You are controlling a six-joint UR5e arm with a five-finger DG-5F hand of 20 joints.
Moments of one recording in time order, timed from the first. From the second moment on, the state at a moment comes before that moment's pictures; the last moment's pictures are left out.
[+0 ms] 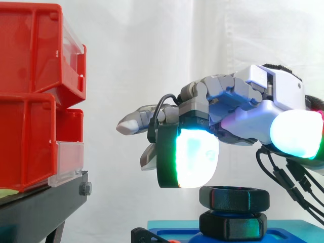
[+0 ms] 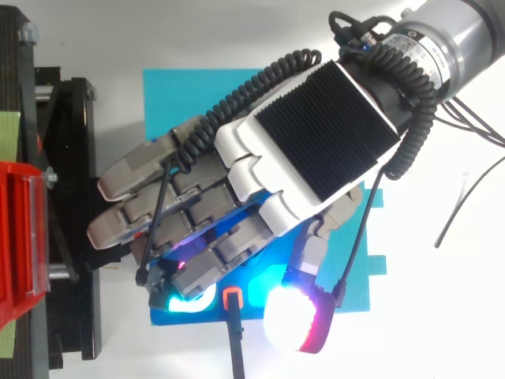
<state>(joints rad) -0.08 -2.41 -1.09 -2.43 -2.28 -1.17</state>
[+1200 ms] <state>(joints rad) -0.08 -2.41 -1.09 -2.42 -2.31 -1.18</state>
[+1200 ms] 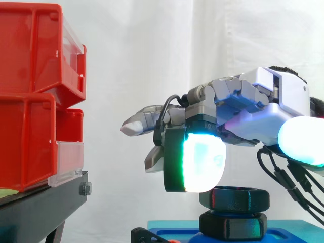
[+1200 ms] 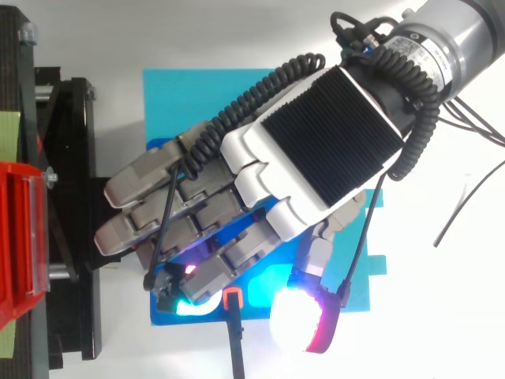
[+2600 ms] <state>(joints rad) -0.05 -2.45 -1.09 -2.35 -2.28 -1.16</state>
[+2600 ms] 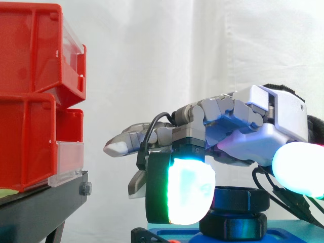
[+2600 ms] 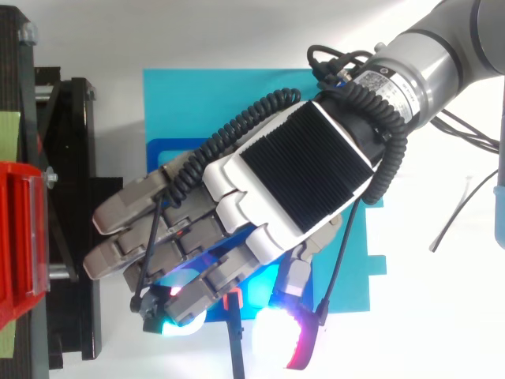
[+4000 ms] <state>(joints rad) -0.06 -2.45 -1.09 -2.32 -2.30 -1.19</state>
